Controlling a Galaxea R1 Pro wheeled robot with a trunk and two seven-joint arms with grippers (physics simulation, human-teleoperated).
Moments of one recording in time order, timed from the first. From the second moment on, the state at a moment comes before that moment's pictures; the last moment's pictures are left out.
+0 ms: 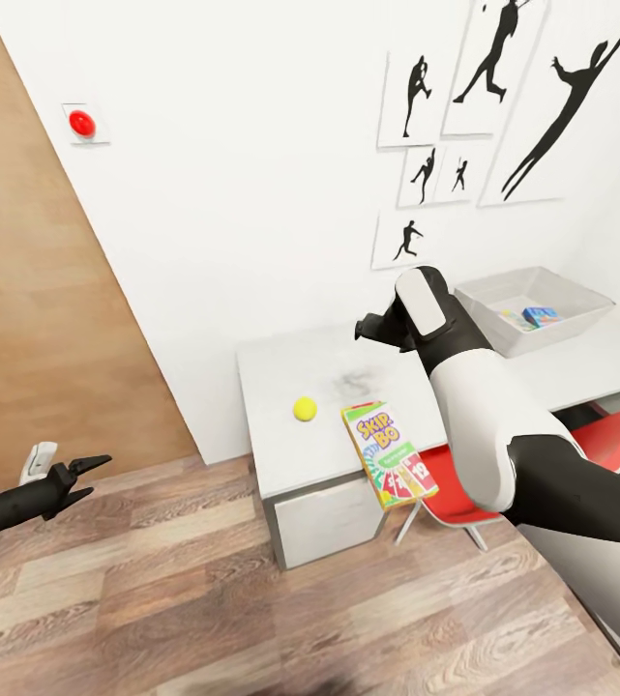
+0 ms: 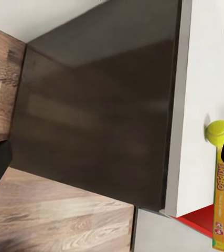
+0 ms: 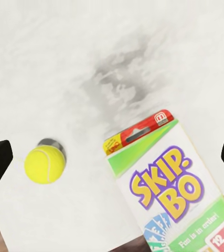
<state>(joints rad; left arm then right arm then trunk) -0.63 0.46 0.44 -0.80 0.57 0.96 -0.65 -1.46 0.17 -0.06 -0.62 -0.64 1.03 -0.70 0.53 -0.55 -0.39</state>
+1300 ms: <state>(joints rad) -0.63 0.46 0.44 -0.80 0.57 0.96 -0.65 -1.42 0.17 -0.07 -0.63 -0.64 1.03 -0.70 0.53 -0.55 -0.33</state>
